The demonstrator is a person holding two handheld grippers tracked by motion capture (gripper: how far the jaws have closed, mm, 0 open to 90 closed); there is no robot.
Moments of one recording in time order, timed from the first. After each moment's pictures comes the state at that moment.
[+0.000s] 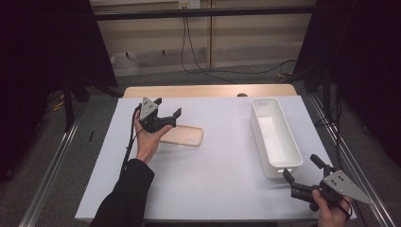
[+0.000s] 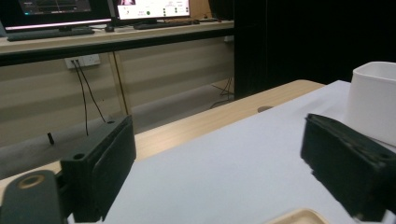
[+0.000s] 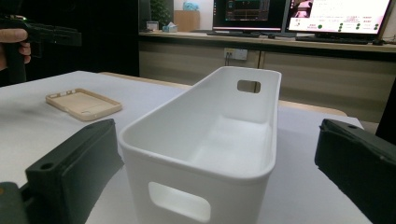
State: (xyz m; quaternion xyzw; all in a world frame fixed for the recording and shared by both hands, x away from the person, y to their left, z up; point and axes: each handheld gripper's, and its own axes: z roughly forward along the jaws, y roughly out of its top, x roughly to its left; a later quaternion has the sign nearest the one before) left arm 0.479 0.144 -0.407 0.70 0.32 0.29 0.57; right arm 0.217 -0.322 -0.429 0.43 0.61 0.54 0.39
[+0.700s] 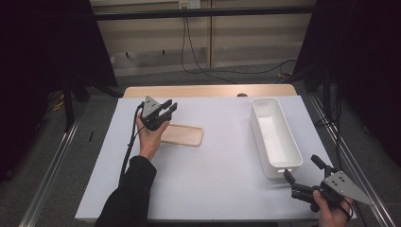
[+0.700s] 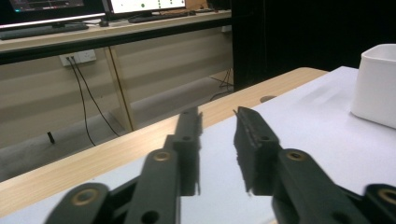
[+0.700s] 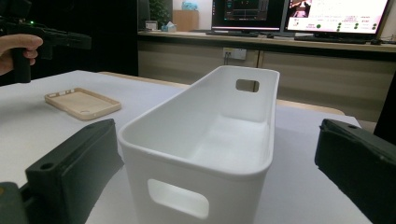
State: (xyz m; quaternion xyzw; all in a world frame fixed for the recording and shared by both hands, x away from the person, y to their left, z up) left arm 0.489 0.141 -0.413 0.72 0.31 0.29 0.55; right arm 0.215 -0.323 -0.429 0.43 0.61 0.54 0.39
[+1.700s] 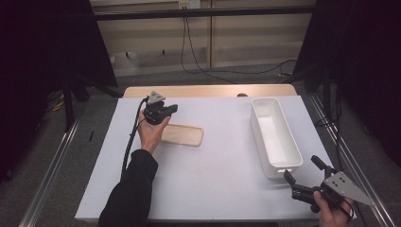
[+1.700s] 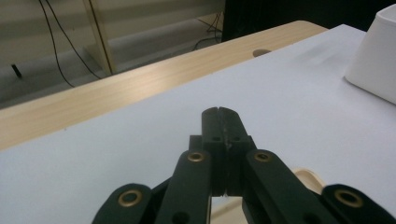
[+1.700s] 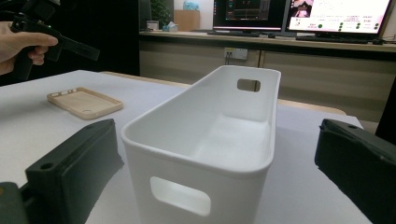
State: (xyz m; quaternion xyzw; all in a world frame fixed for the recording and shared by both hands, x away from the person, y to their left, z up) left arm 0.510 0.136 -0.405 0.77 0.37 0.18 0.48; right arm 0.213 -0.323 -0.429 0.43 0.61 0.54 0.39
